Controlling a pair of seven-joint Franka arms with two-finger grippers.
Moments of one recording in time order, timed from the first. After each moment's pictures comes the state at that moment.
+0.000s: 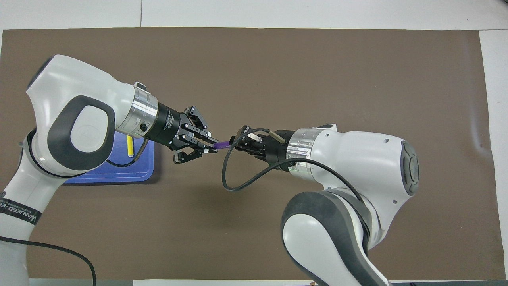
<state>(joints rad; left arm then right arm) -0.41 0.14 0.07 -1.83 -0.79 1.80 -1.52 0.56 -0.01 0.02 -2.04 0.89 2.49 0.47</state>
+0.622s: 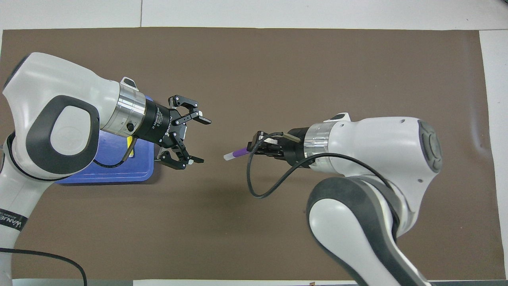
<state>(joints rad) -0.39 0.10 0.09 -1.83 -0.74 1.80 -1.42 0.36 -0.05 0.00 -1.99 0.65 2.06 0.16</state>
